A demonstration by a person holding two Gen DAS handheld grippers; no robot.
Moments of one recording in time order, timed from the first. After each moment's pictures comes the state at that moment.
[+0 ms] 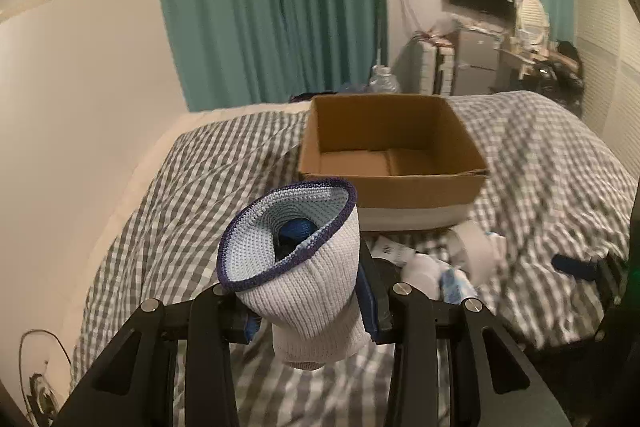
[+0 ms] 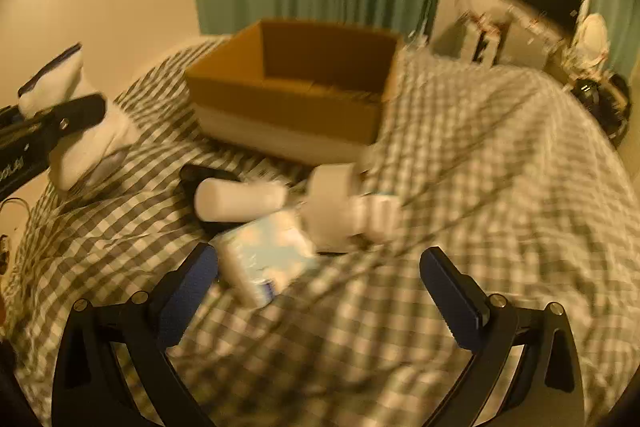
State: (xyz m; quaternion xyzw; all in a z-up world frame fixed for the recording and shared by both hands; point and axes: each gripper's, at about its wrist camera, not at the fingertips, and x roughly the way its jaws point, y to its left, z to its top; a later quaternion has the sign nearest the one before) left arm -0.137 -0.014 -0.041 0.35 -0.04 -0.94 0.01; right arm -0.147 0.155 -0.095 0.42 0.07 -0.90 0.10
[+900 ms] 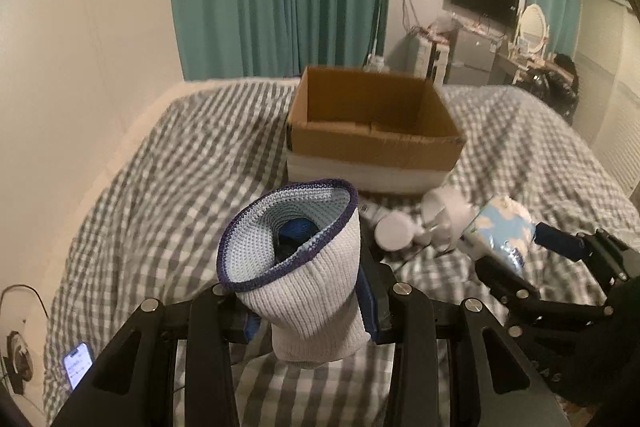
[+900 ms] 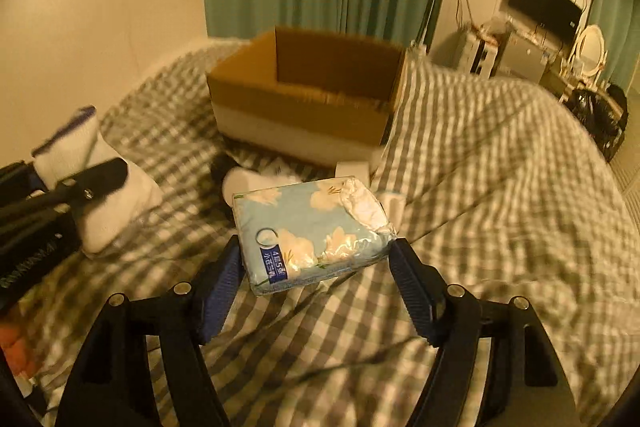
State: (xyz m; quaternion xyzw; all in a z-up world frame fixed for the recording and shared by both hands) left arm -0.082 -0.012 -0.040 0.36 0.00 -0.93 -0.01; right arm -0.112 0.147 -0.063 0.39 0.08 -0.91 0.09
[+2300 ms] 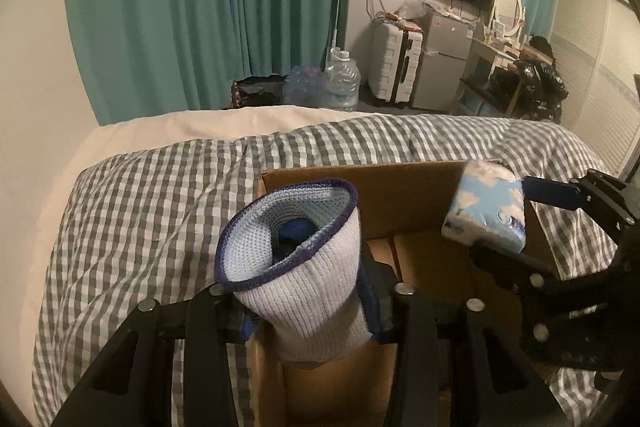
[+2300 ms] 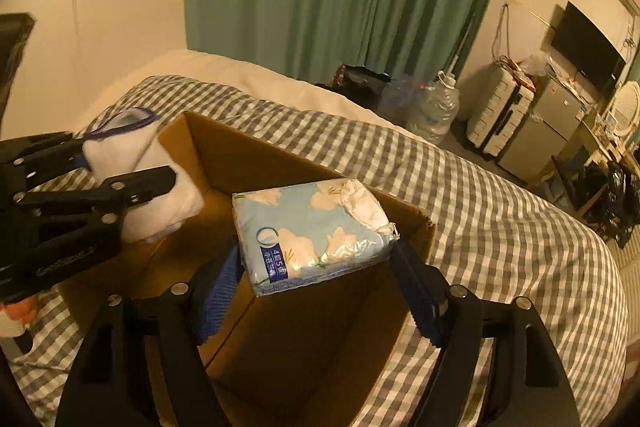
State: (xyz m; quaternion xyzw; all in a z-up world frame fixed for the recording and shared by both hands) left arm -0.394 -0.002 -0.069 0.39 -0.02 -0.92 -0.10; right arm -0.403 0.112 -0.067 0.39 0.14 -0.90 0.14
